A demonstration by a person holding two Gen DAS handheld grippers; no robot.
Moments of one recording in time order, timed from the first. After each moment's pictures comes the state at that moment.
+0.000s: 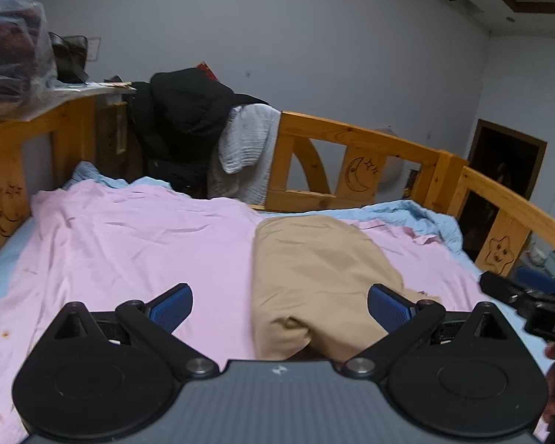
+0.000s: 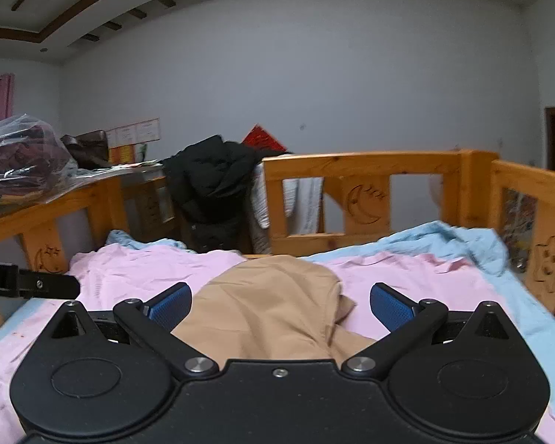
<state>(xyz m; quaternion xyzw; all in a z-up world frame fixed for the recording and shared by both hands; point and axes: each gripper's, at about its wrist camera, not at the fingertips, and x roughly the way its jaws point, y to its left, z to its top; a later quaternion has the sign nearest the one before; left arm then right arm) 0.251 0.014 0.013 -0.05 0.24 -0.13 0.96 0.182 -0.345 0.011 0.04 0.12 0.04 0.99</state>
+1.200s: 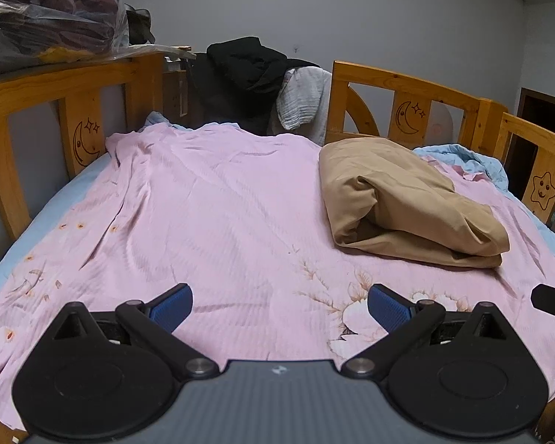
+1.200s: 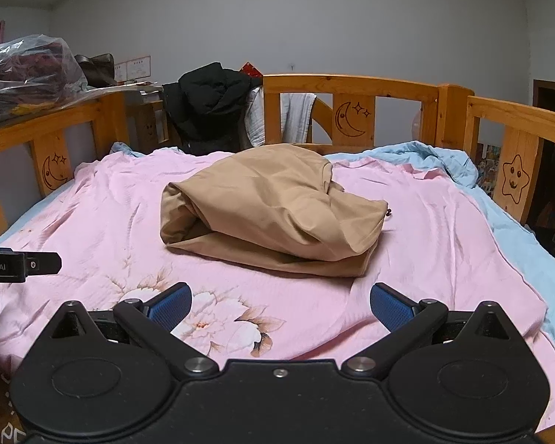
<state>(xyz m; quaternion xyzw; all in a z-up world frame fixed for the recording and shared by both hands) 0.155 0.049 -0.070 -0.01 0.27 -0.05 0.96 0.071 -0.308 -0.072 0.01 0.22 0.02 0.97</state>
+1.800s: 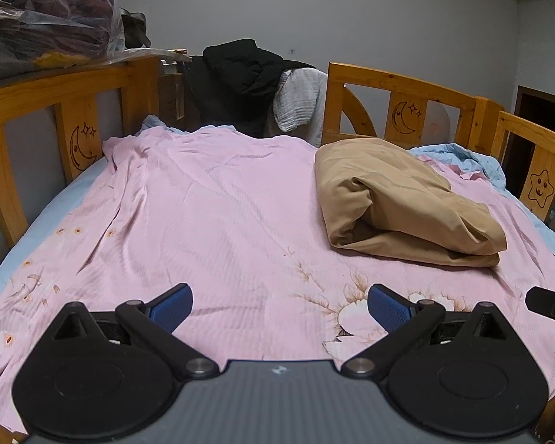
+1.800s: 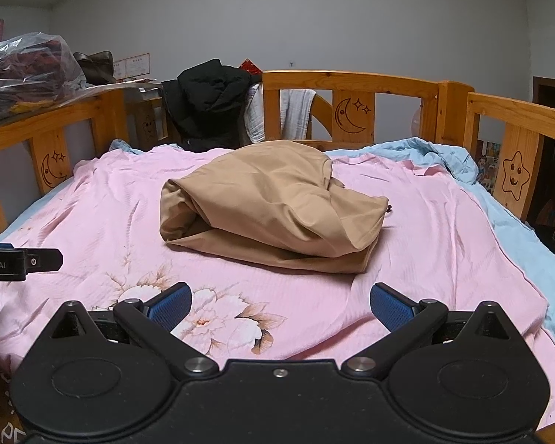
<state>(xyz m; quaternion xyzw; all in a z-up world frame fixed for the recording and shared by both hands) 0.156 0.047 -0.069 -0.01 0.27 -0.05 0.96 0.074 -0.308 -0.073 0.01 0.23 0.02 0.97</state>
